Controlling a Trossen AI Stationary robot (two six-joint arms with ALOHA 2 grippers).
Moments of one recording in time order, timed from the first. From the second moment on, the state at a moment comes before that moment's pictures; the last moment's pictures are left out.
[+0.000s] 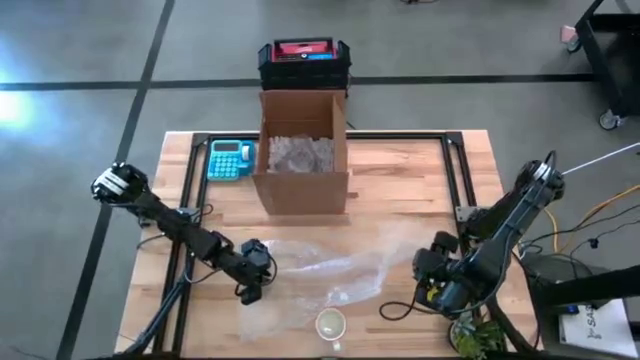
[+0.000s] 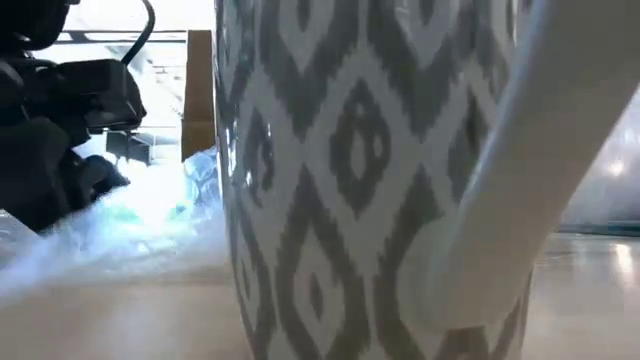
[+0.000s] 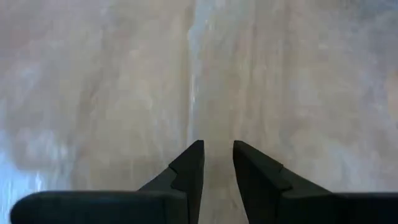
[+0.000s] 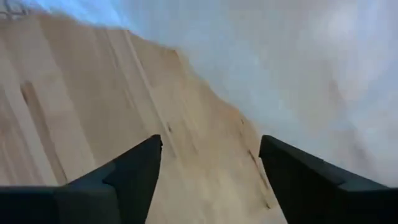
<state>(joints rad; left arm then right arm) -0.56 1.40 0.51 -0.03 -0.17 -0.75 0.85 1.48 1.17 -1.23 0.37 1.25</state>
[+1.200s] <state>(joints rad) -0.52 1.10 0.51 0.15 -0.25 -0.56 0.74 1.70 1.23 -0.23 0.58 0.57</state>
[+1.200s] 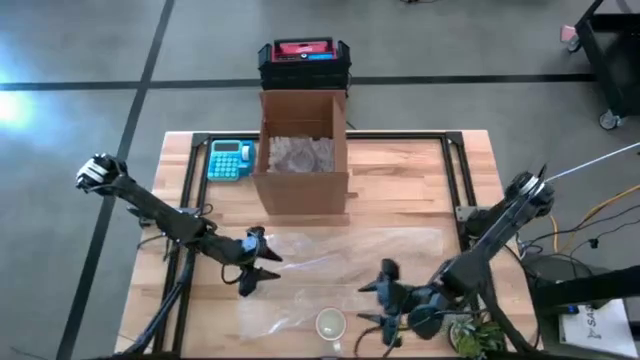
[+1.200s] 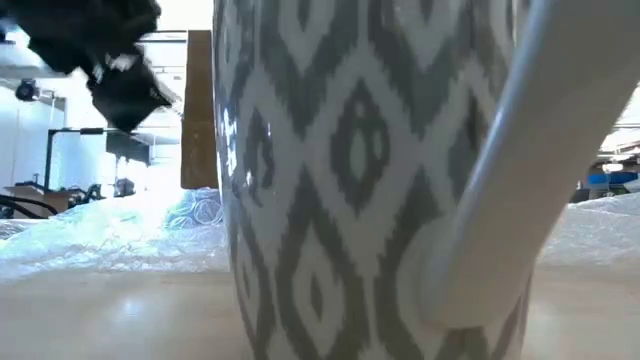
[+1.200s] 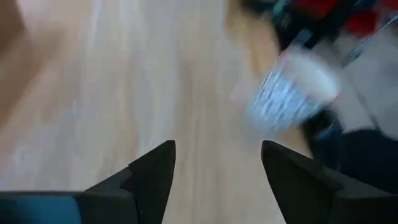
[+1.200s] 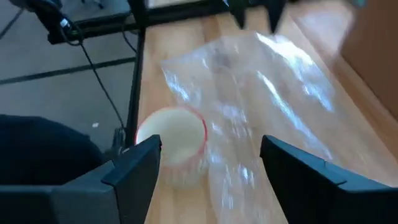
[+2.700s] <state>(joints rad) -0.52 1.20 0.51 0.17 -0.25 -0.54 0.50 2.30 1.91 -0.96 0.10 0.40</state>
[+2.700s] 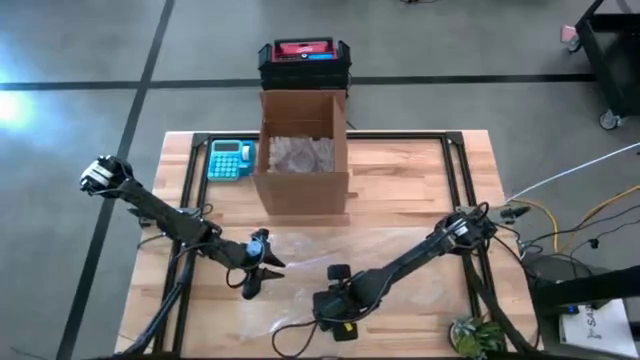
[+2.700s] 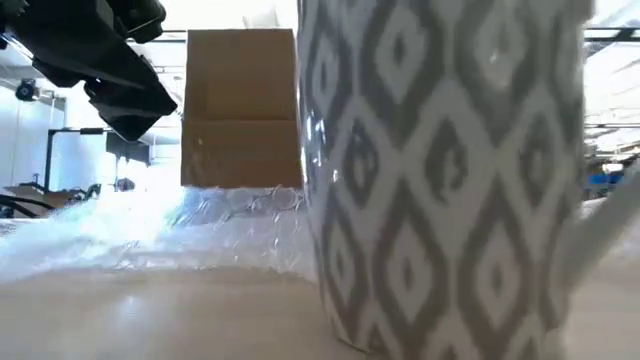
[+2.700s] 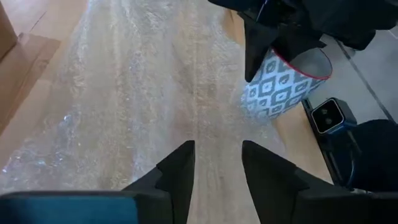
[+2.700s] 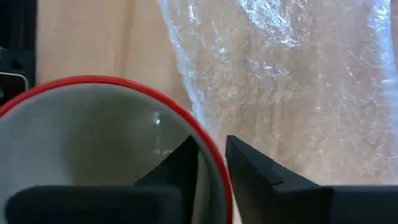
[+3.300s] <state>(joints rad) -0.52 1.20 0.51 0.17 -0.25 -0.54 0.49 2.29 1.91 -0.97 0.11 0.38</state>
